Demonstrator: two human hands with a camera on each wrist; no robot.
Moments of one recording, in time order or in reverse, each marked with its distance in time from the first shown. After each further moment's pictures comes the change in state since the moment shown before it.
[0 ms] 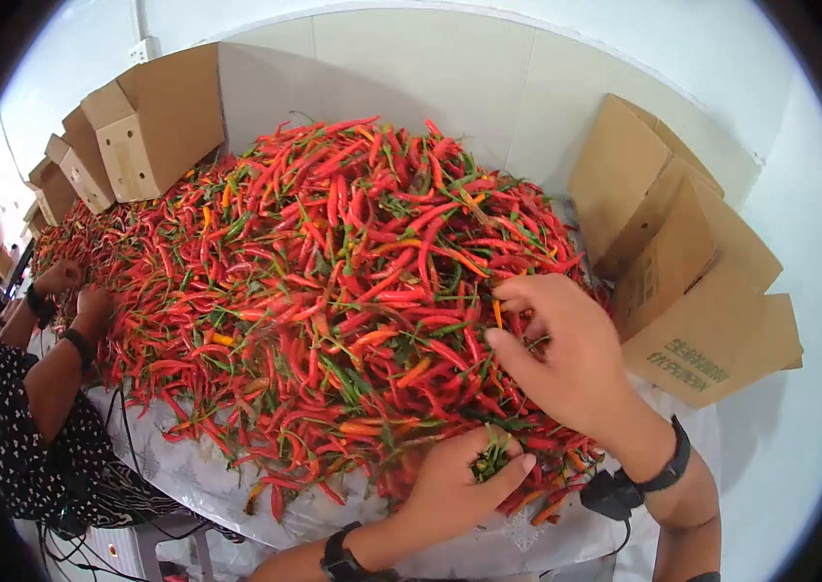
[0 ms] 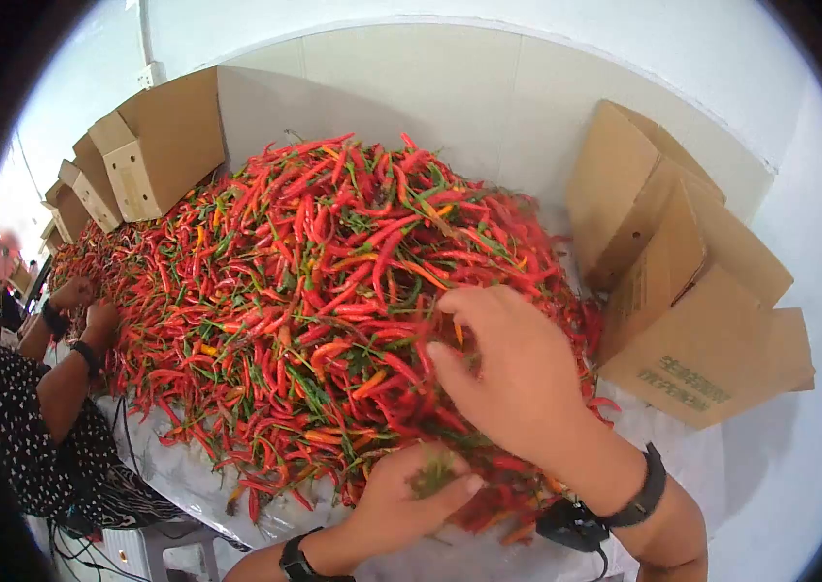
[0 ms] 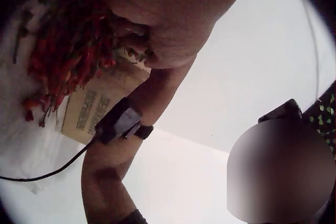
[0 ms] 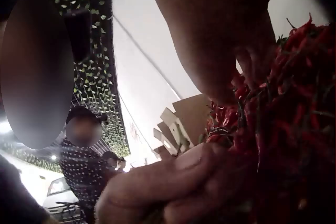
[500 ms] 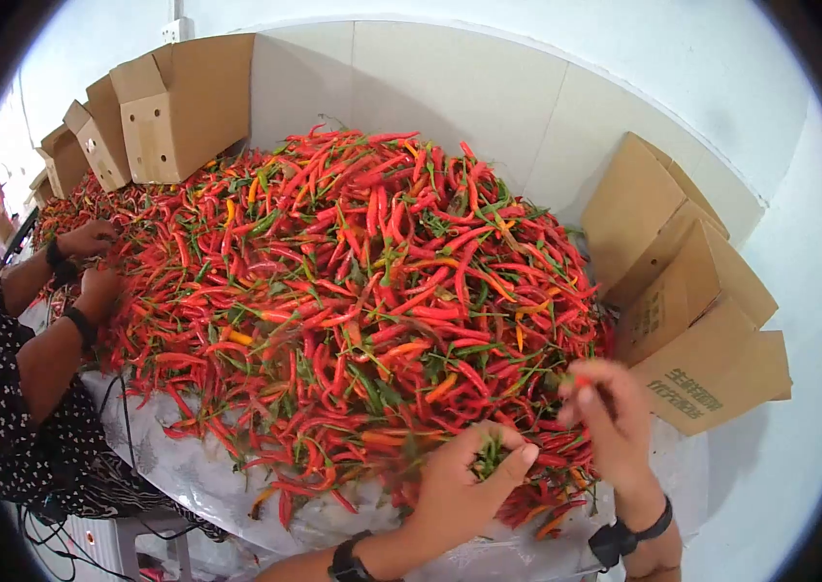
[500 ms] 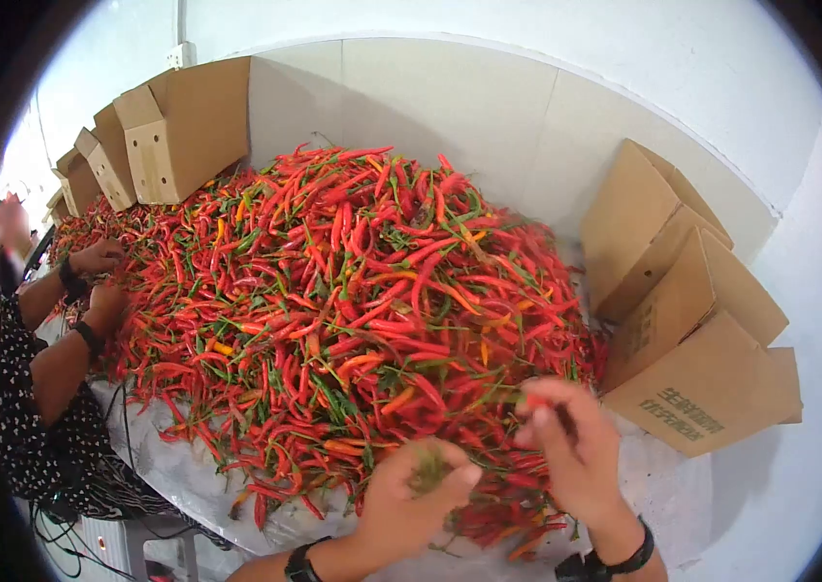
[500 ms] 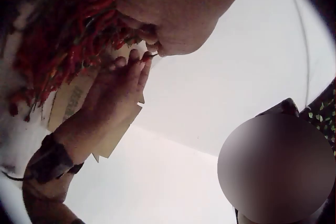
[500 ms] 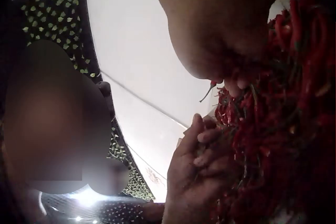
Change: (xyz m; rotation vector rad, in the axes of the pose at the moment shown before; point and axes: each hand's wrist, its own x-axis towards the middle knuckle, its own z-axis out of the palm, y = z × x) left_hand -0.001 0.008 -0.008 -0.286 0.172 -0.079; right_hand -0.061 0.003 -0.001 0.590 0.082 0.469
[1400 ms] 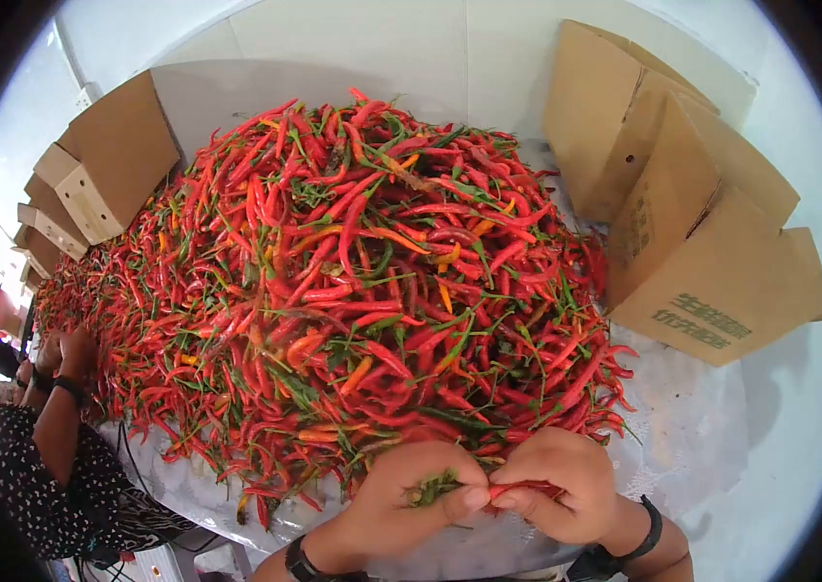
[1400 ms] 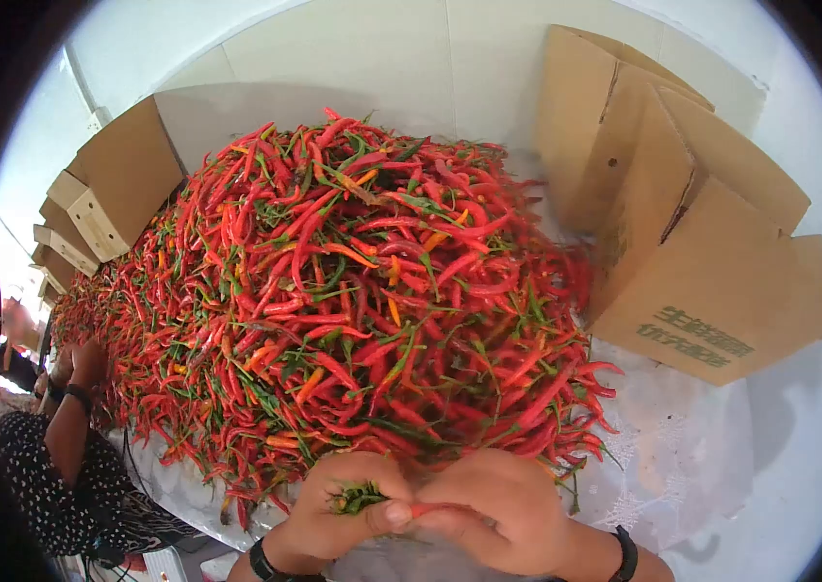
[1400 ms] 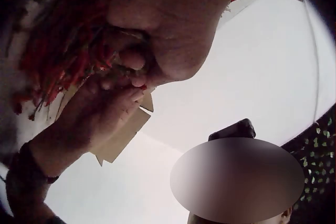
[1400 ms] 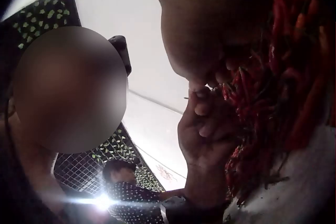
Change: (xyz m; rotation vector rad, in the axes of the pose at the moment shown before) left_hand 0.009 0.012 -0.002 0.166 -0.478 -0.027; right_hand -0.052 0.032 -0.018 -0.028 -0.229 -0.297
